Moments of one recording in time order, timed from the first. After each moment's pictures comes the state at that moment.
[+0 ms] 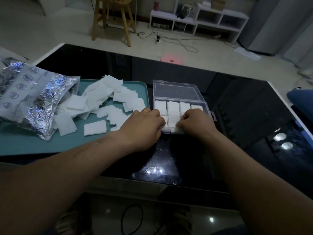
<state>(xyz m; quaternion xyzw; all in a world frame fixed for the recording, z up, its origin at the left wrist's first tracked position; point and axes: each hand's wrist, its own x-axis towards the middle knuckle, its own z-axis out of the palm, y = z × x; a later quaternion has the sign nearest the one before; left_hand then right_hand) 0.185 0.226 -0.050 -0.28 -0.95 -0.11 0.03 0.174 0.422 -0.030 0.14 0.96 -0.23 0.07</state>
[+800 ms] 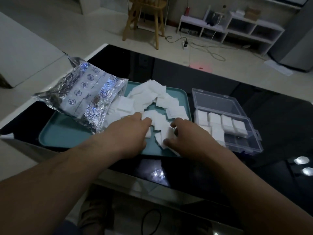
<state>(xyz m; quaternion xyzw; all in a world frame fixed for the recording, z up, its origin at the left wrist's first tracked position) 0.211 0.077 -0.028 -0.15 -0.98 -0.06 -0.08 0.194 0.278 -0.017 -0.10 0.98 -0.11 0.14</state>
